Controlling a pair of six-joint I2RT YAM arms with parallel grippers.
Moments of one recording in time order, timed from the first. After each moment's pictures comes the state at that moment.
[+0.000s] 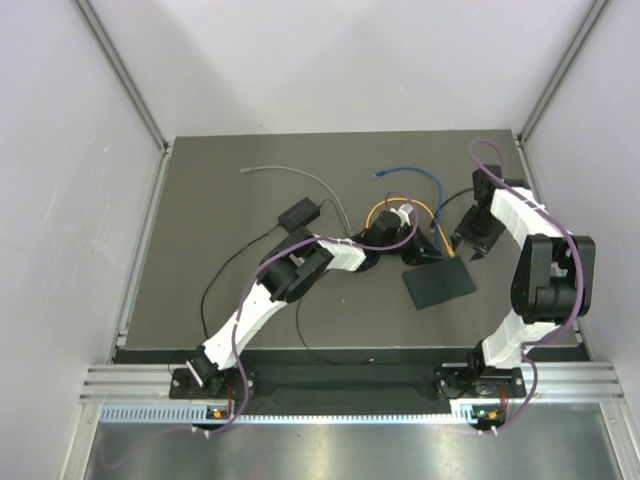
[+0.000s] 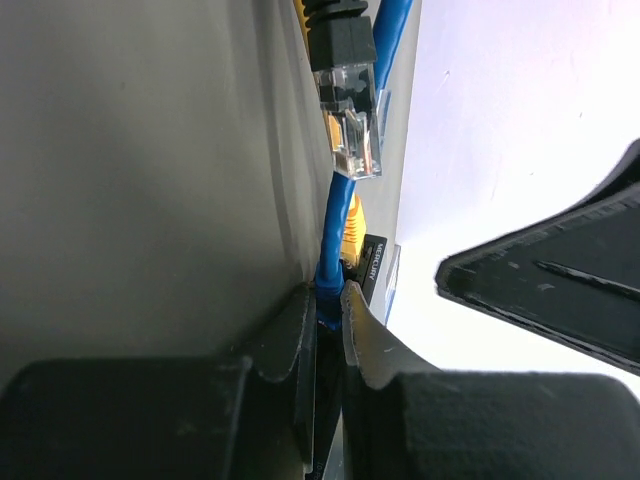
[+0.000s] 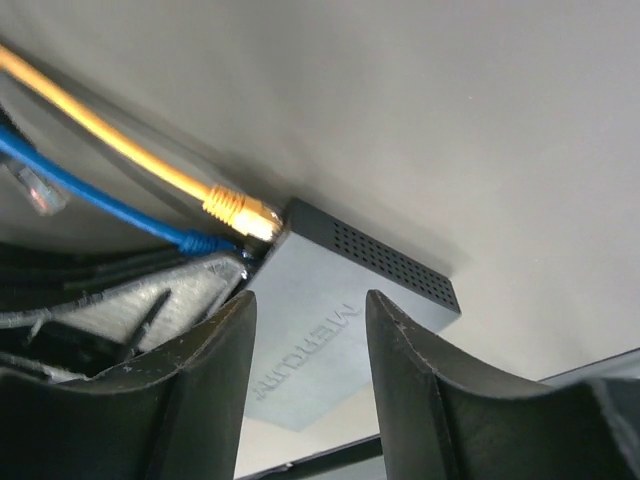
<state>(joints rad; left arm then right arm) -0.88 2.58 1.71 0.58 0.49 -1.34 -0.03 1.67 1.21 -0.95 0.09 0.63</state>
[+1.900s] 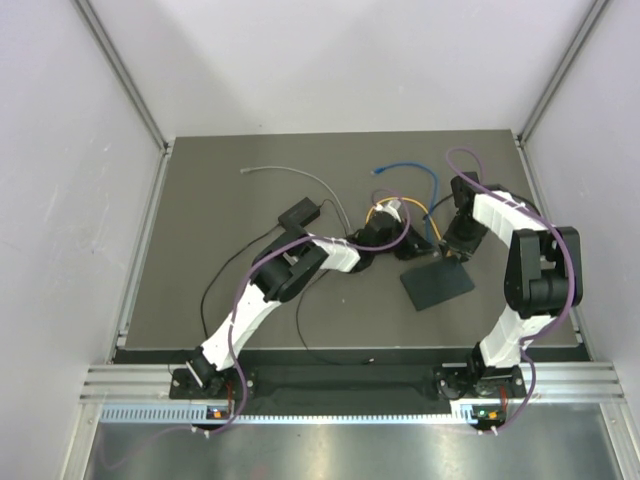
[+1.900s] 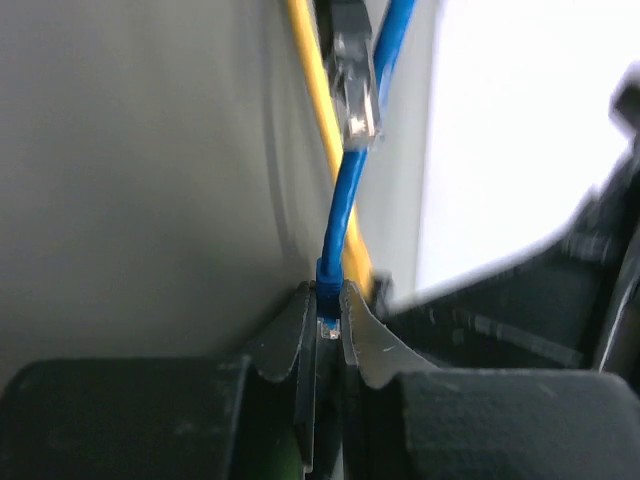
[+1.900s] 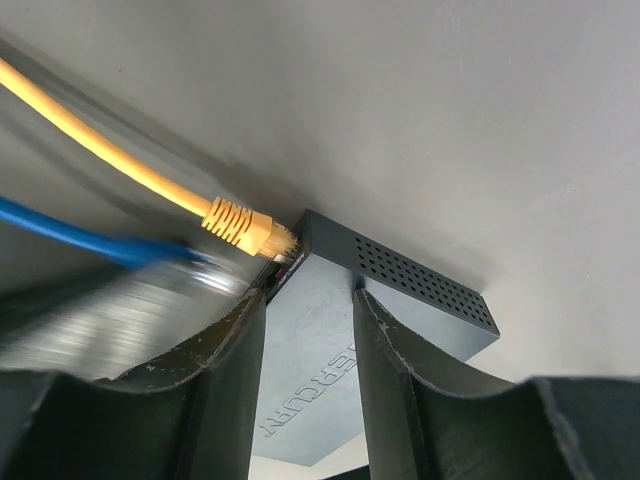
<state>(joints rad) -0.87 2.51 1.58 0.65 0.33 -1.31 0.07 1.75 1.17 -0.88 0.16 0.68</state>
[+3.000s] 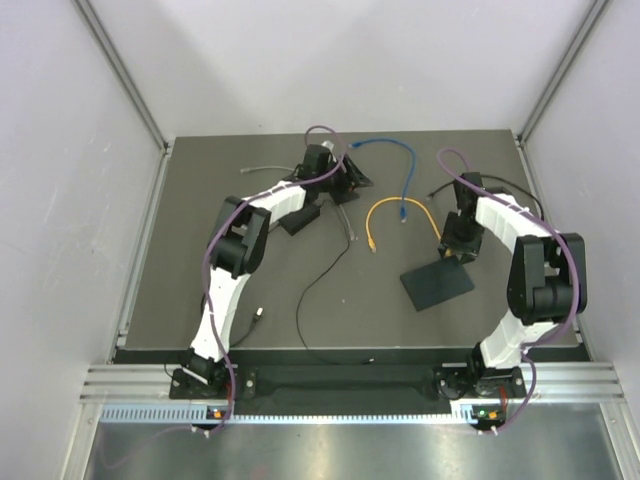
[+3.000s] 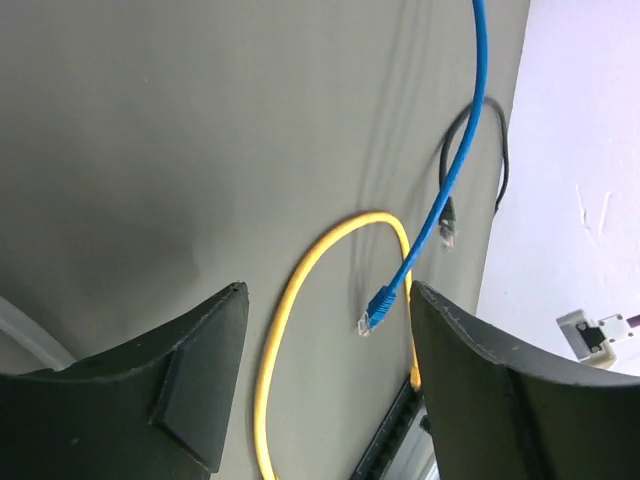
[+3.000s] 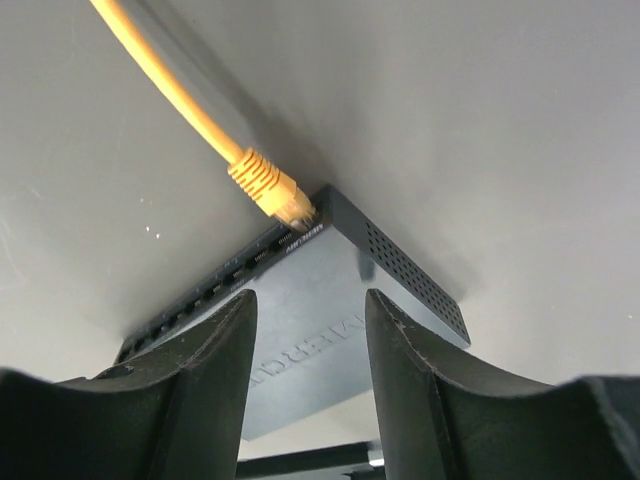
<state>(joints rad) -0.47 2.40 1.83 0.05 0.41 -1.01 0.07 1.69 1.15 -0.85 0.08 0.44</state>
